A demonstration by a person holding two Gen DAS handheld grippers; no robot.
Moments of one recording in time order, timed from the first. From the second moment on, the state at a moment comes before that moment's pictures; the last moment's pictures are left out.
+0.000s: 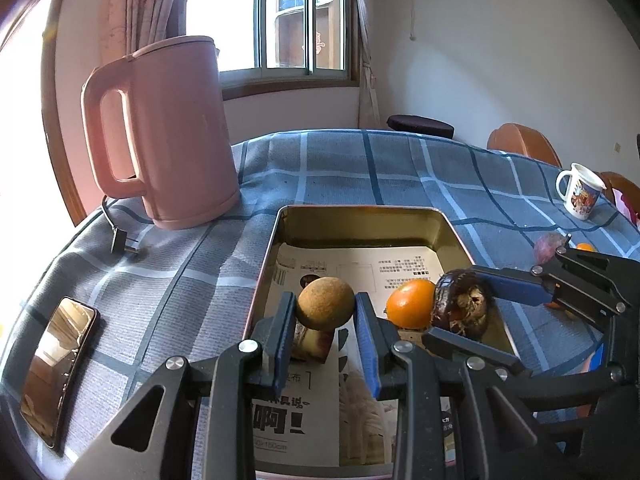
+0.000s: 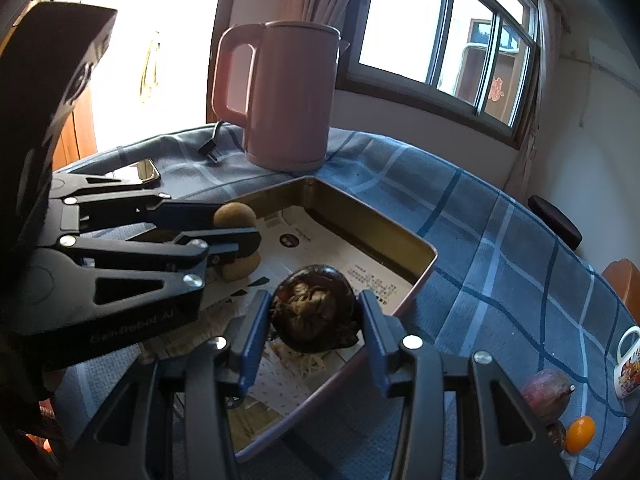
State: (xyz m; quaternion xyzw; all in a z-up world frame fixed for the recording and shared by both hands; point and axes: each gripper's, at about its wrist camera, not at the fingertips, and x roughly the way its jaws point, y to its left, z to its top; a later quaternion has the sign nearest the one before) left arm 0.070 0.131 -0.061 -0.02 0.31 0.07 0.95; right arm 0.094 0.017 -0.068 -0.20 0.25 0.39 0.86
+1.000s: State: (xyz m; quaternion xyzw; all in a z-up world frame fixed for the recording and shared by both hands) left arm 0.051 0.030 -0.036 0.02 0.24 -0.02 0.97; right arm 0.121 -0.196 -0.060 -0.07 0.29 0.17 0.94
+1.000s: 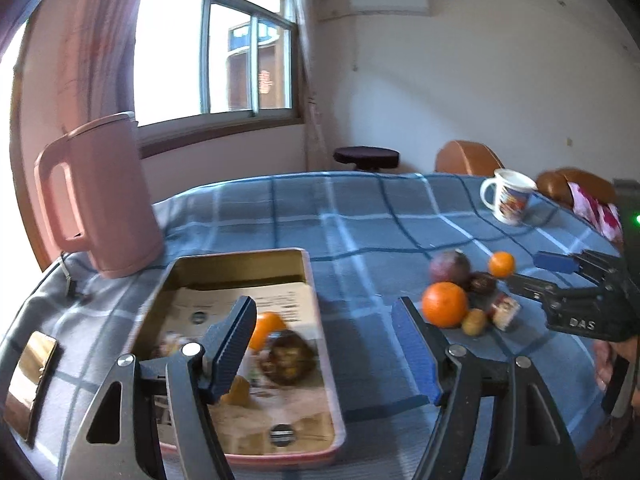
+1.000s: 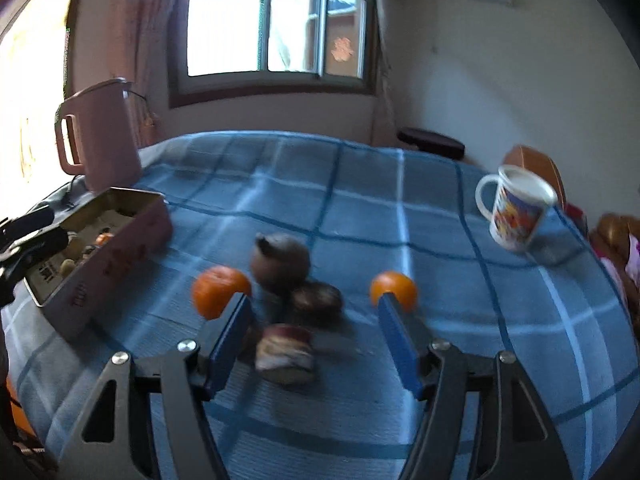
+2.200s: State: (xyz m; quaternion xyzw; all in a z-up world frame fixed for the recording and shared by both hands) left arm 0.135 -0.055 -0.068 0.05 0.35 -0.12 0.93; right arm 0.149 -0.206 -0.077 -0.06 0.35 0.17 0.92
